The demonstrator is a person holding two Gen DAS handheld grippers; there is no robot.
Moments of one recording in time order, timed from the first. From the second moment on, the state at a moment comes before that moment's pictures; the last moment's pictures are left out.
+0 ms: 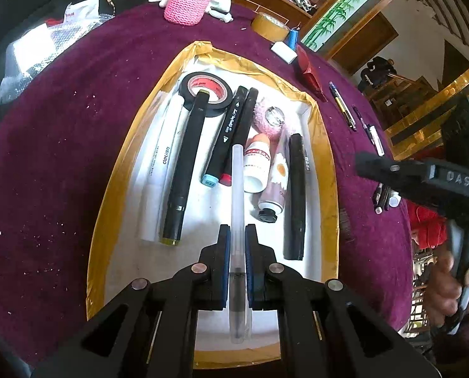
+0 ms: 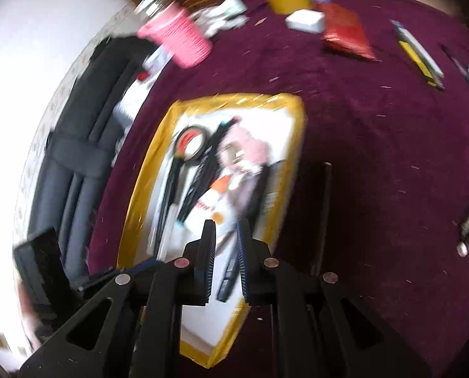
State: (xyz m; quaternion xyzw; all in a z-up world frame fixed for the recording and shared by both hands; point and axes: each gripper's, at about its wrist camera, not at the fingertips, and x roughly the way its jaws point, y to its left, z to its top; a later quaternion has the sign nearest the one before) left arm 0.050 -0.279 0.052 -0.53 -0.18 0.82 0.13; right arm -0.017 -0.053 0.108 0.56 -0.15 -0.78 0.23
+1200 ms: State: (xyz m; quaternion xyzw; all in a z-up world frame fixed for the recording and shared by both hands) left arm 0.052 -0.306 0.086 -0.49 -0.25 0.83 0.11; right arm -0.003 0.019 0.107 0.54 -0.15 -0.81 0.14
